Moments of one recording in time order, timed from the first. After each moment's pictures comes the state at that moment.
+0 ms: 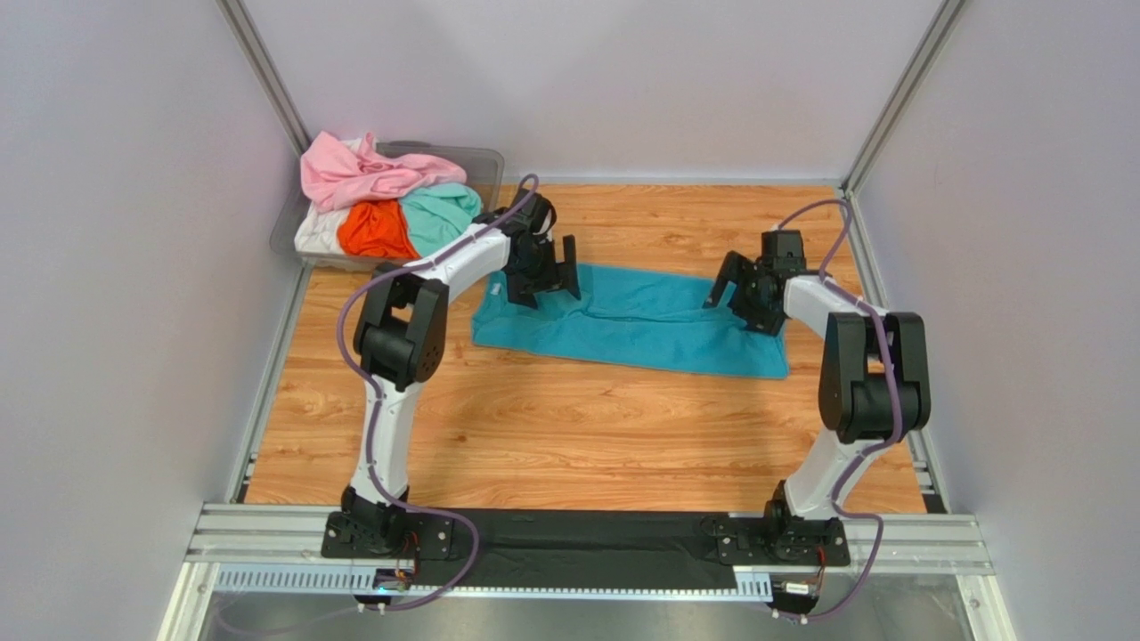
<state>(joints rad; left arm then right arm) -0.44 2.21 1.75 -0.66 0.19 -0.53 0.00 1.79 1.10 -0.32 -0.12 0.46</state>
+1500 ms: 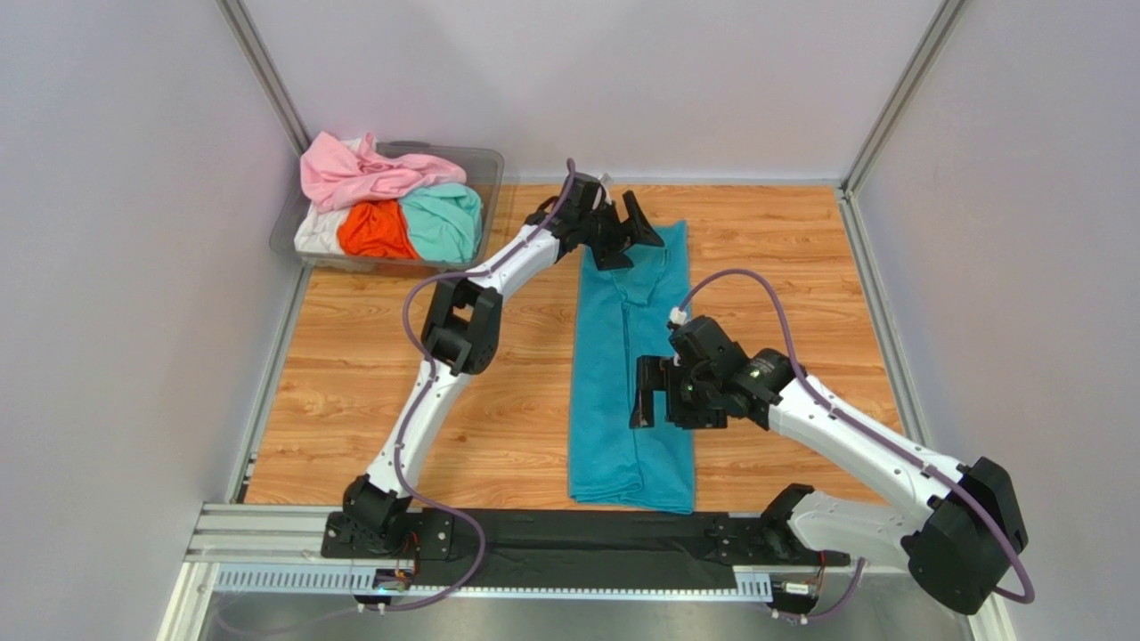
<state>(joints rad) -0.52 2.70 2.41 -0.32 0.51 -0.91 0.72 1.11 0.79 -0.74 -0.10 0.67</state>
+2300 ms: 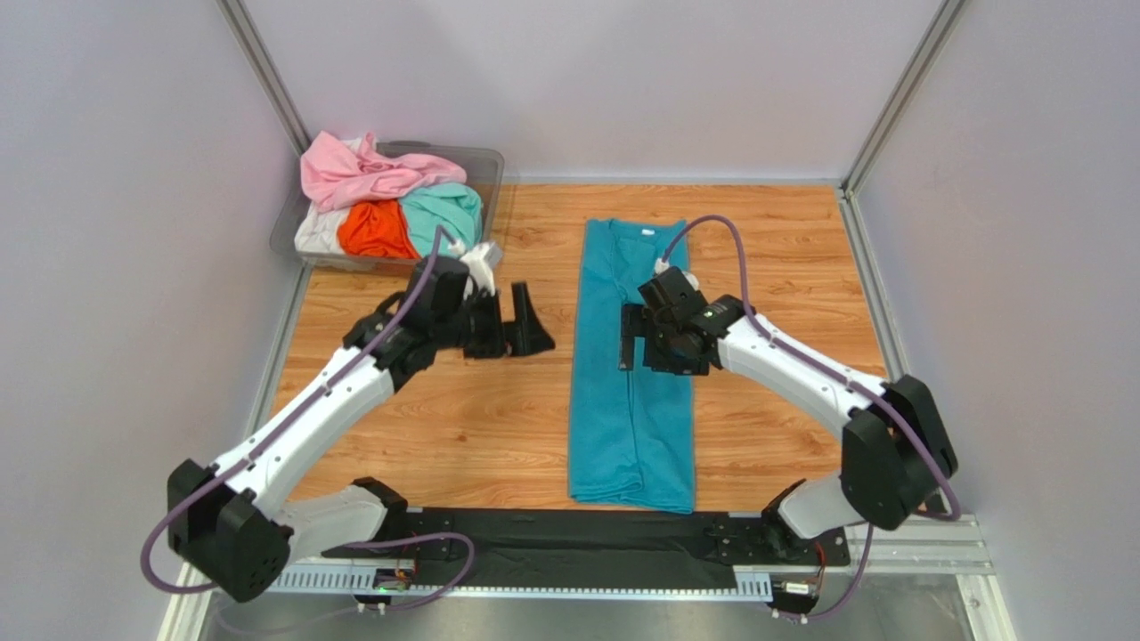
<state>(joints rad) -0.53 1.16 1.03 -0.49 0.30 -0.58 0.64 1.43 1.04 -0.68 0.10 0.64</state>
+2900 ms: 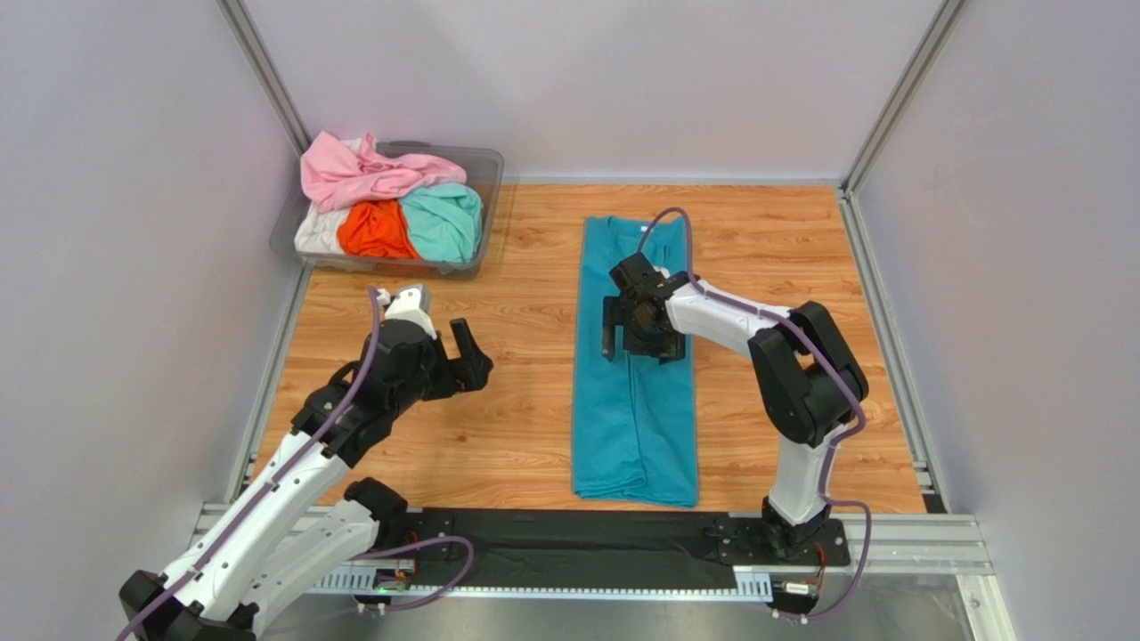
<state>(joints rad) -0.53 0.72 0.71 -0.62 -0.15 -0.62 0.58 1.87 1.24 -0.61 0.11 0.60</state>
